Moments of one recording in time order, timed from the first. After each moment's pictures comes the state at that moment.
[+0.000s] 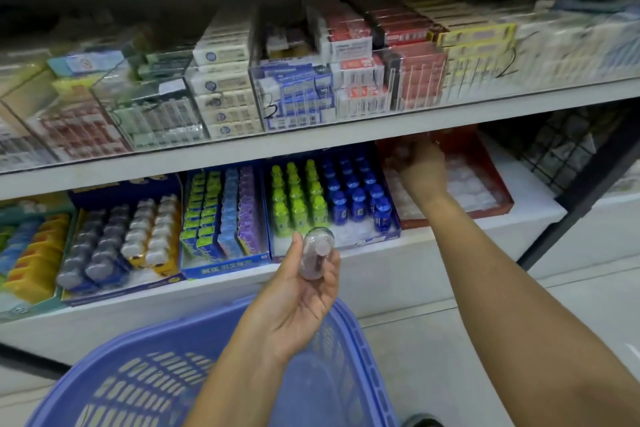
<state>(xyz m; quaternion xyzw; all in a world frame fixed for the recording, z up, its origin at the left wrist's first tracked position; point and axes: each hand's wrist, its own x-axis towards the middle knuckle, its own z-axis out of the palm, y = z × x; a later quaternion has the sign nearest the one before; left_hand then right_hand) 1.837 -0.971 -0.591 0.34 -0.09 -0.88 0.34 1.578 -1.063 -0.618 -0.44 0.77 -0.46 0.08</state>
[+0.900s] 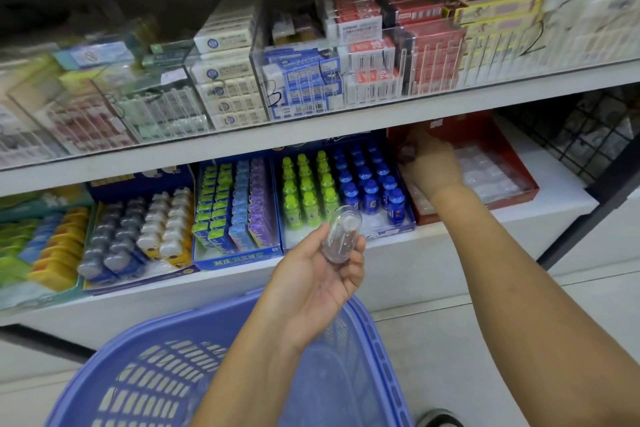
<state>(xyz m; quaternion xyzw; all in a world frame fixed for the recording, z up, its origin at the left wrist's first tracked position) 1.826 -0.971 -0.581 0.34 -0.17 -0.88 0.30 1.585 -1.062 -0.617 -0.51 0.80 -0.30 0.03</state>
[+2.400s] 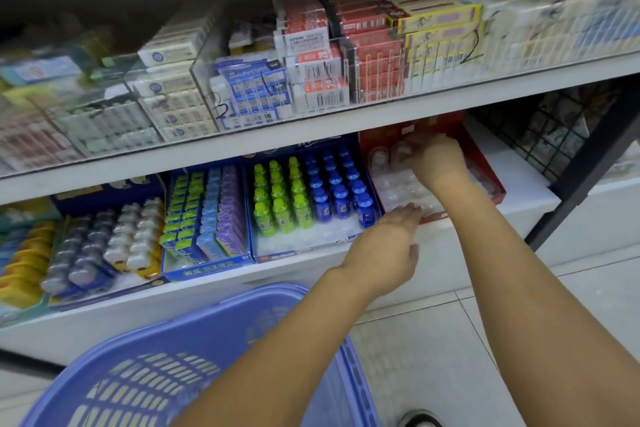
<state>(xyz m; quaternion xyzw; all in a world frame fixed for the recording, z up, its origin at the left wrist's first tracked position) 1.707 -0.982 -0.620 0.29 -0.93 -0.18 0.09 1.545 -1.037 -0.599 -0.50 0.82 -0.28 0.03</state>
